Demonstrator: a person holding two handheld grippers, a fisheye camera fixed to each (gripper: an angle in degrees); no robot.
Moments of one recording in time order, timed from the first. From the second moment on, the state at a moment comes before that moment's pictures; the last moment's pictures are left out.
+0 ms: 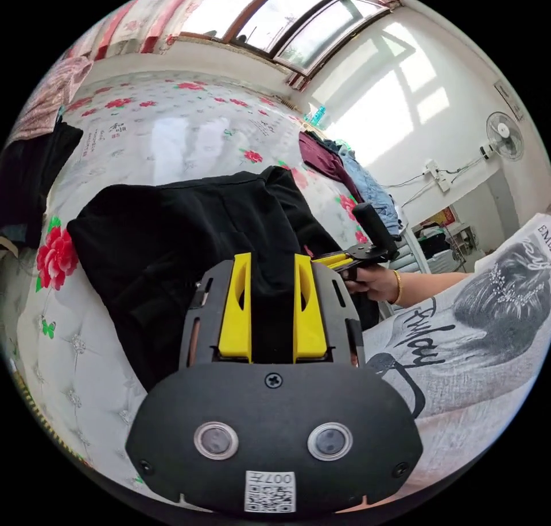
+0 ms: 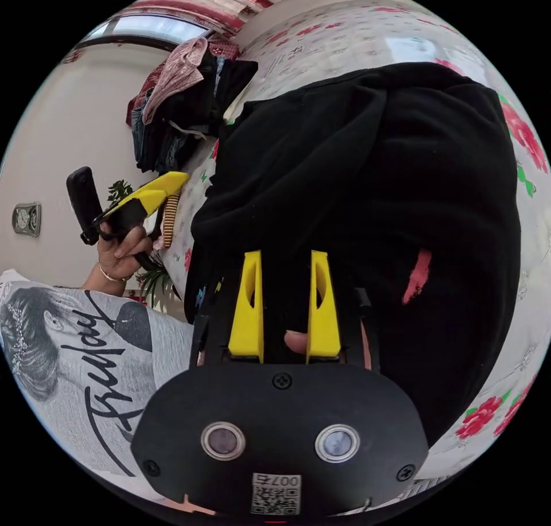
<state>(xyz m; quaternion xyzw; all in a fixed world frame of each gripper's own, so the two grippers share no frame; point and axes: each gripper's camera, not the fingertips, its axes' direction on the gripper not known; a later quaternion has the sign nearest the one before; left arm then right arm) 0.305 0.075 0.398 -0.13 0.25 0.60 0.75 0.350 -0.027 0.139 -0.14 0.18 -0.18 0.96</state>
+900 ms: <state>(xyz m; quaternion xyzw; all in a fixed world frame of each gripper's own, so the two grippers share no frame) 0.350 0.145 0.437 -0.26 0.24 0.72 0.60 0.327 -0.016 0.198 -0.12 0.02 -0.23 0.97</state>
